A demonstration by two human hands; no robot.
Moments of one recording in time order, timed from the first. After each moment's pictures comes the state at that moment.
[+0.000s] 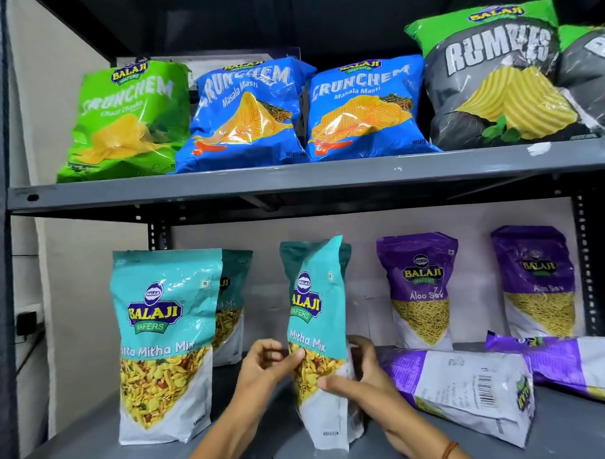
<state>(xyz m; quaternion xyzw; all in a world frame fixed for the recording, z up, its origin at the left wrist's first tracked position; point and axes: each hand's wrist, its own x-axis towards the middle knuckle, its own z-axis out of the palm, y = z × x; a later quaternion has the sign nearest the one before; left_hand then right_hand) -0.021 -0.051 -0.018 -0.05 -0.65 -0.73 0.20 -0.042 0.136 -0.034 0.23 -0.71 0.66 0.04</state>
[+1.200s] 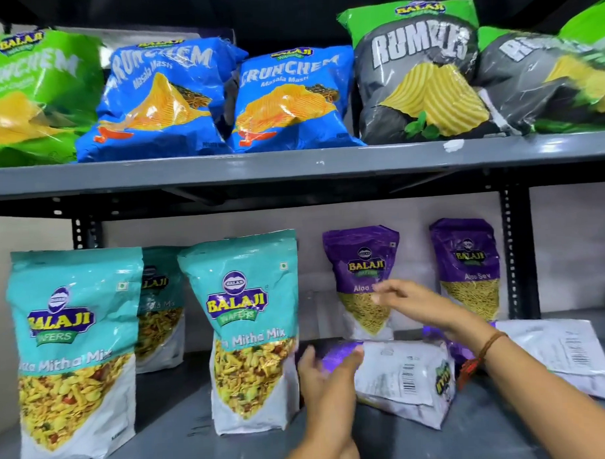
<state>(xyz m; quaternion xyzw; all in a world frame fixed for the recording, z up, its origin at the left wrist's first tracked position) 0.018 0.139 -0.016 0.01 -0.54 -0.83 0.14 -0.072 0.309 0.068 0.18 -0.87 0.44 0.11</state>
